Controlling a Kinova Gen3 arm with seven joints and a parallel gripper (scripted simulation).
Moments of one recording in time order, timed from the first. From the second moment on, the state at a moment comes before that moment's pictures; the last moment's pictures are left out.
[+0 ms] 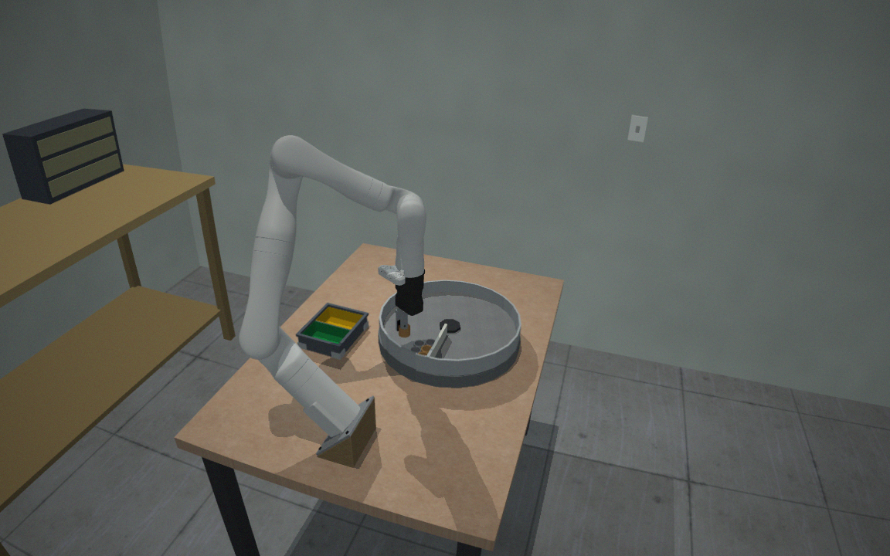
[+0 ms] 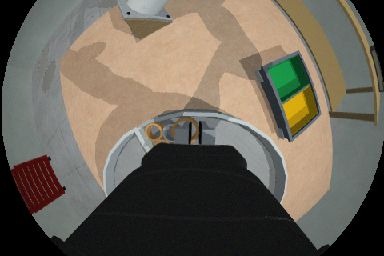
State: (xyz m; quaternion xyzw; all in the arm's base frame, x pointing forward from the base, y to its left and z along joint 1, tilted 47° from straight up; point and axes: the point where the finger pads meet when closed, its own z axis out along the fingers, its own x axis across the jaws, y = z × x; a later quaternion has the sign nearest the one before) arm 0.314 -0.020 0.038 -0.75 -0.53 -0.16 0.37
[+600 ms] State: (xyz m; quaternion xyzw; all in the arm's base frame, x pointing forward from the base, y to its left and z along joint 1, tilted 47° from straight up) arm 0.317 -0.026 0.060 -0.74 -0.54 -0.17 0.37
